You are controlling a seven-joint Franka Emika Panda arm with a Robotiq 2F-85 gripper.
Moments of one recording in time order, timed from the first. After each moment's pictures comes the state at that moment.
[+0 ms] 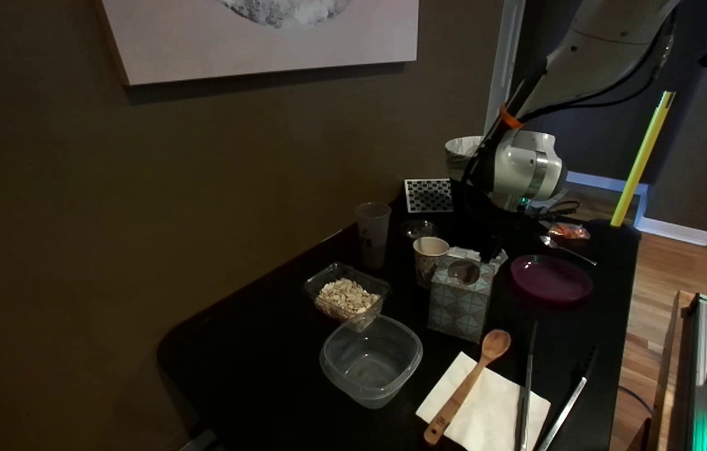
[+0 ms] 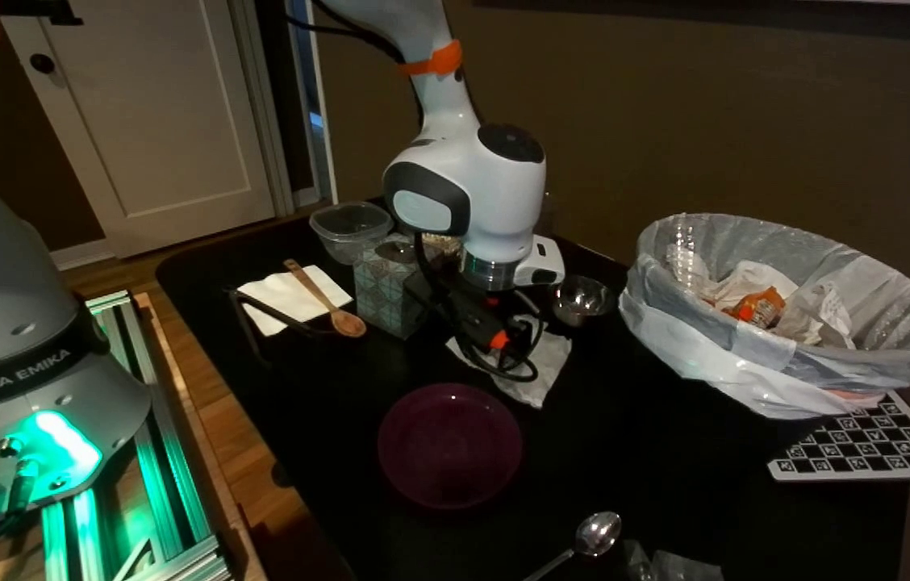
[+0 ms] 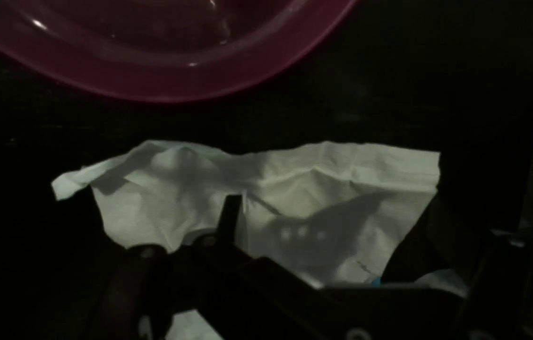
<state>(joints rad) -0.13 0.52 -0.12 -2.34 0.83 2.83 -1.17</state>
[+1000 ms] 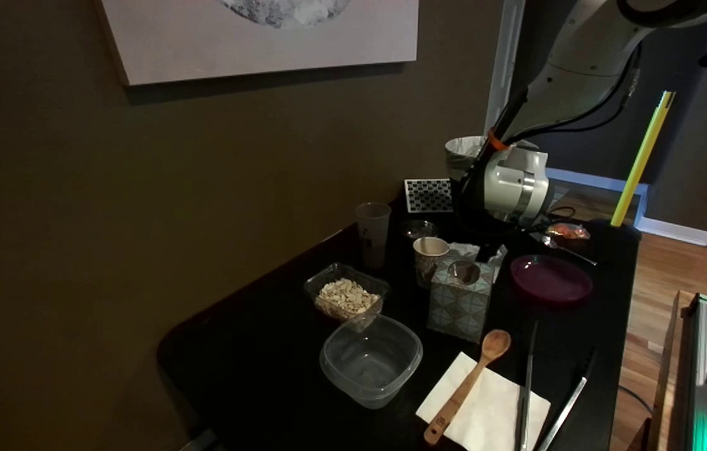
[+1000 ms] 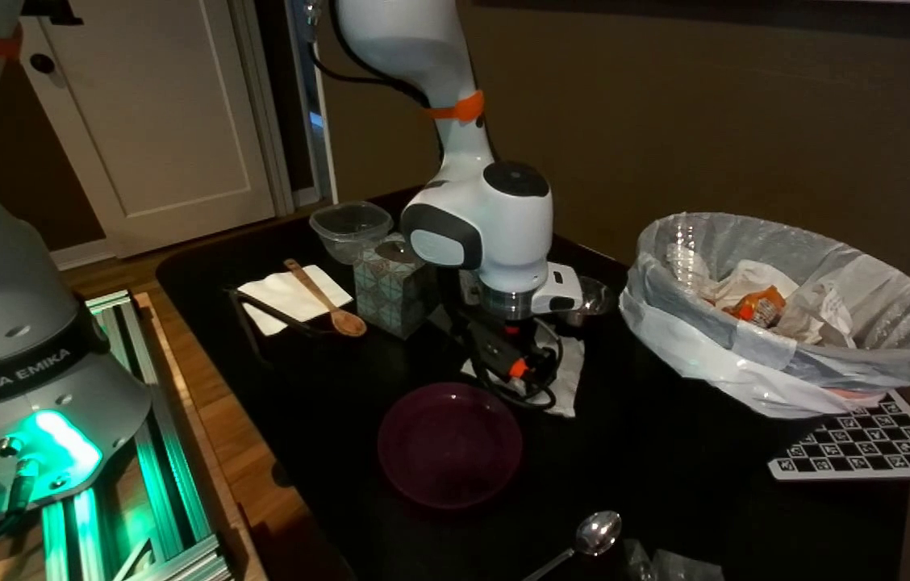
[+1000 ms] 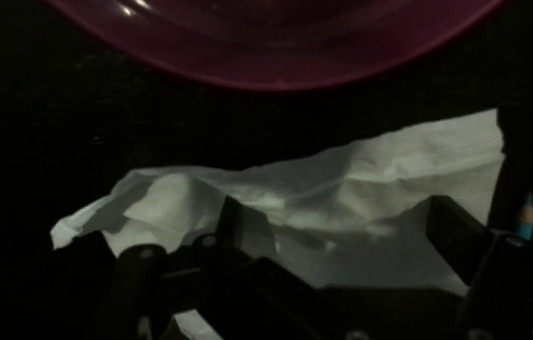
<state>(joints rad) -0.18 0.67 -0.08 -2.23 0.85 3.00 -1.18</state>
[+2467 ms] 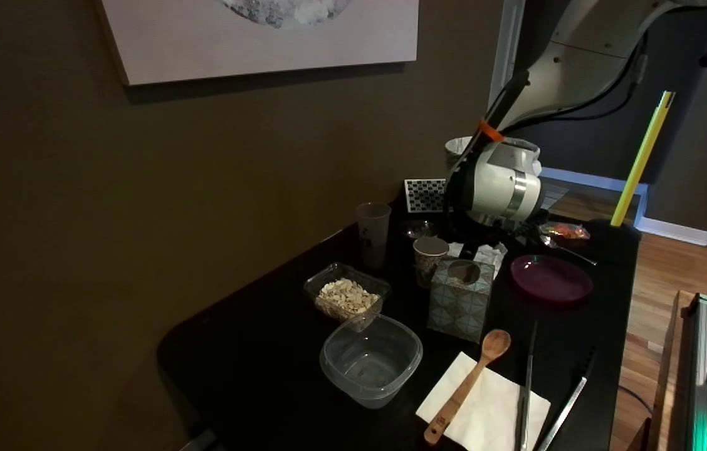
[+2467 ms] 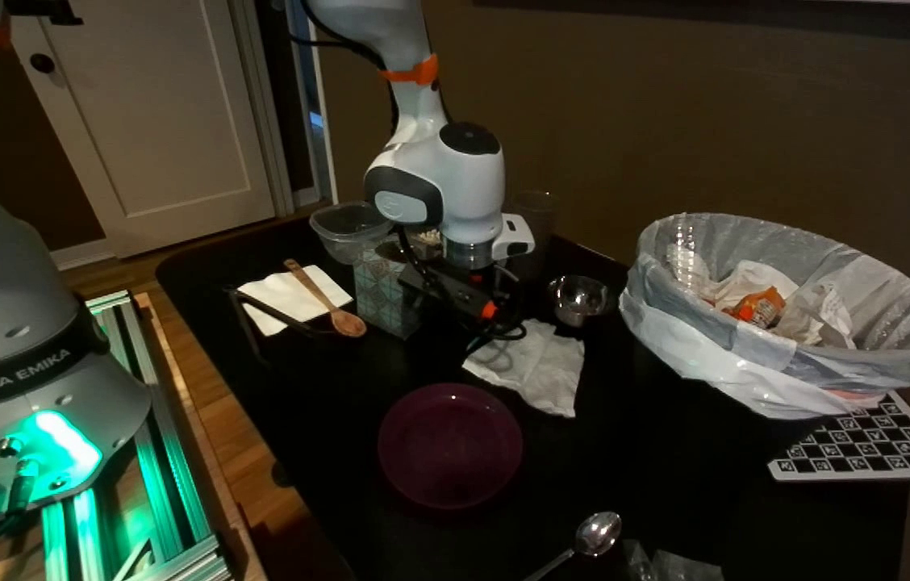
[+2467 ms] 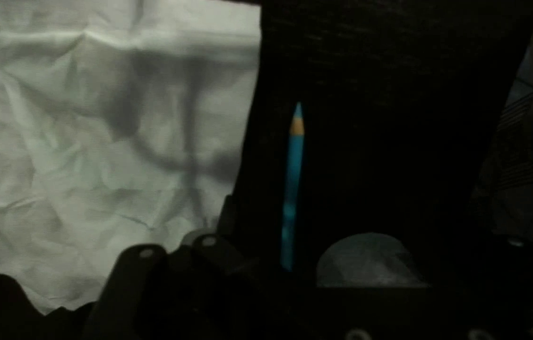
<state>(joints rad) -0.19 0.58 0.12 -2.31 0.85 3.05 -1.26</state>
